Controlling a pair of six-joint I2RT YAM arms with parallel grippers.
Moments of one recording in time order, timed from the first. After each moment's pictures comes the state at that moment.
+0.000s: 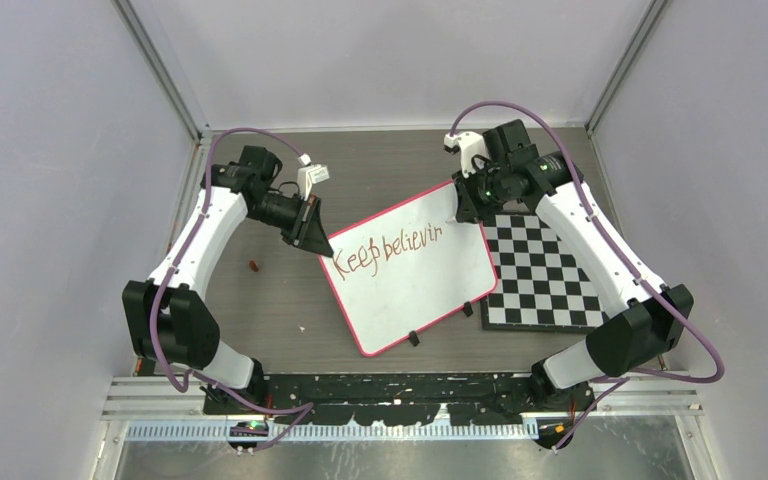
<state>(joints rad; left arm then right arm) -0.18 1.51 1.39 -1.19 0.93 0.37 0.40 1.47 1.54 -1.00 -0.24 -0.16</state>
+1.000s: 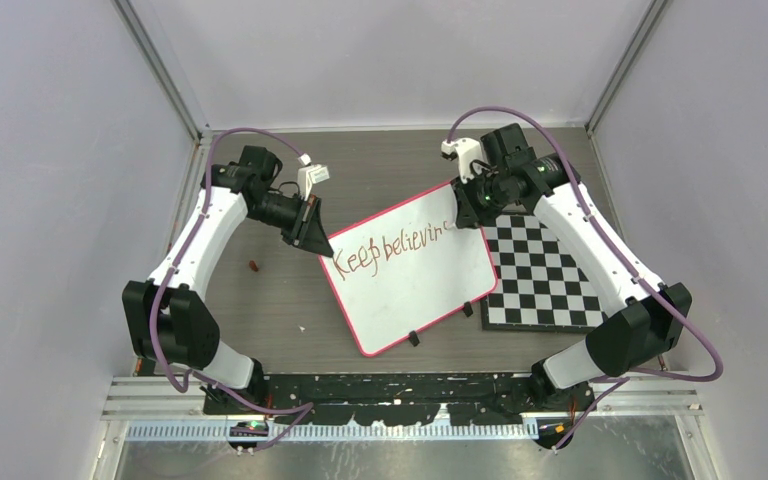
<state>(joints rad) -0.18 1.51 1.39 -1.19 0.93 0.37 0.40 1.48 1.52 -1.02 -0.26 -0.19</state>
